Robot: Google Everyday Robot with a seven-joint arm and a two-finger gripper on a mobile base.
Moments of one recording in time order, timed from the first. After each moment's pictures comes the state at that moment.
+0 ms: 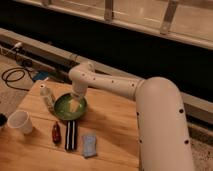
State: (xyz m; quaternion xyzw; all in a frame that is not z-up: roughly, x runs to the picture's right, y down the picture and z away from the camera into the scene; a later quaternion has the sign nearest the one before) arm -0.185 0.078 0.849 -0.35 -0.10 0.16 0.92
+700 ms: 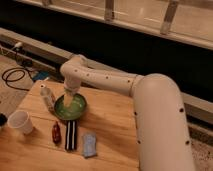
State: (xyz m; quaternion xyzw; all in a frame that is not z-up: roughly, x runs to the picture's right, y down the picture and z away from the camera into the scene) arm -0.190 0.044 0.827 -0.30 -0.10 0.16 0.93
